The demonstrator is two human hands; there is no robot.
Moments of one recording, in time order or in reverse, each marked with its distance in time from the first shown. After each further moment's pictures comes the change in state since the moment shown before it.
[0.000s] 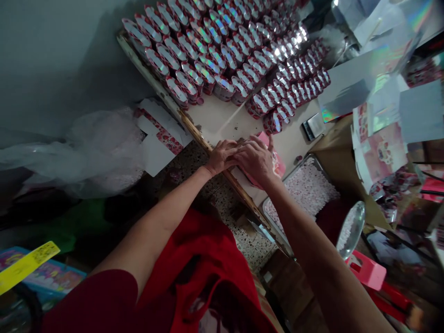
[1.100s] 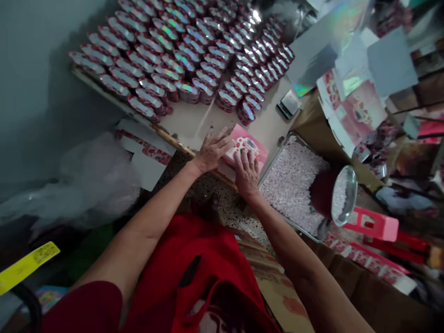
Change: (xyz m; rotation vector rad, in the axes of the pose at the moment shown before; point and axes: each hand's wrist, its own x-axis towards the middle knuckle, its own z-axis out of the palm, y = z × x) left_hand 0.041 0.049 -0.040 0.219 -0.310 0.266; right_hand -0.094 -0.007 0.061 -0.086 0.078 0.387
